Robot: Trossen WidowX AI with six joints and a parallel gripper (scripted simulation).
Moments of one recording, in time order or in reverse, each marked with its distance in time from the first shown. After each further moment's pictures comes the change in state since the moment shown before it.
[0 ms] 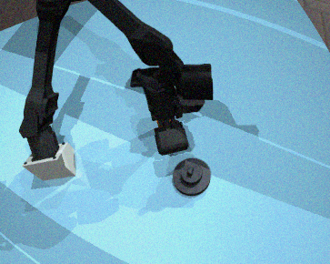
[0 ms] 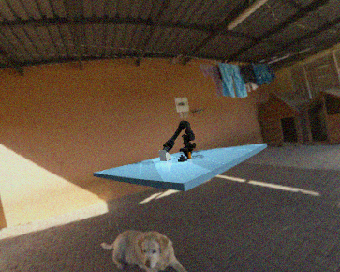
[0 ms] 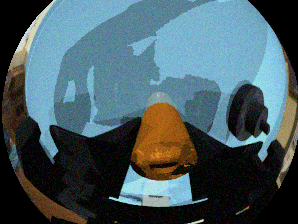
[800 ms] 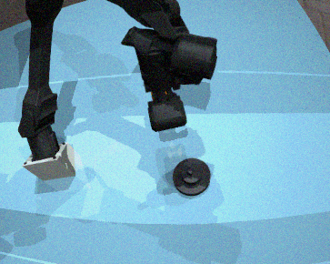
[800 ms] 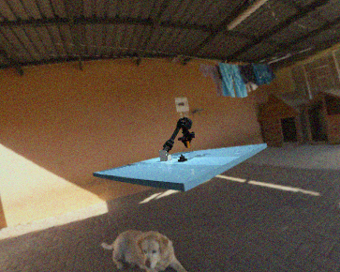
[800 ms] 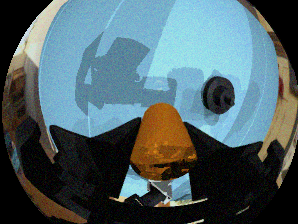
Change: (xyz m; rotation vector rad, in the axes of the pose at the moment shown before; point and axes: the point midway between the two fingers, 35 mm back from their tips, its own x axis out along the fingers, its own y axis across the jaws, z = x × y) arm -0.103 0.003 0.004 0.023 0.012 0.005
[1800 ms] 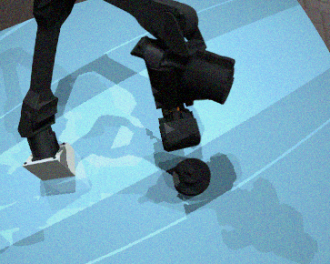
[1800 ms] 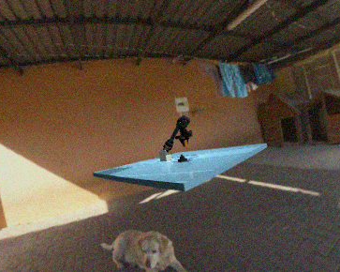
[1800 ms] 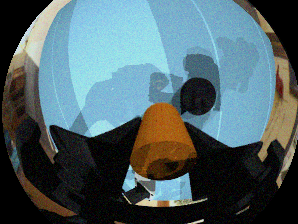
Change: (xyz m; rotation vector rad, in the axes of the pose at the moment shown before) arm -0.017 -0.048 0.013 -0.007 -0.006 -0.002
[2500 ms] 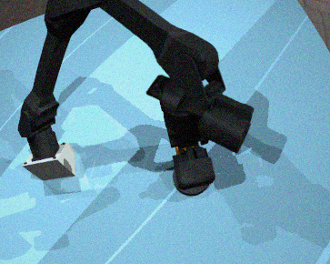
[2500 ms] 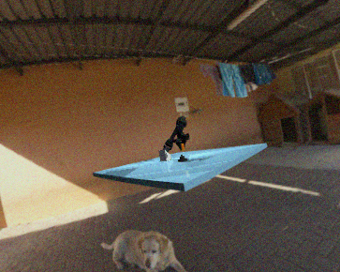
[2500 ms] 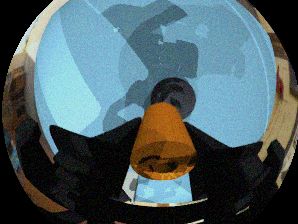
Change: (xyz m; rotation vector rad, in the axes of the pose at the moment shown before) arm 0.024 -0.062 0.010 -0.003 -0.002 -0.001
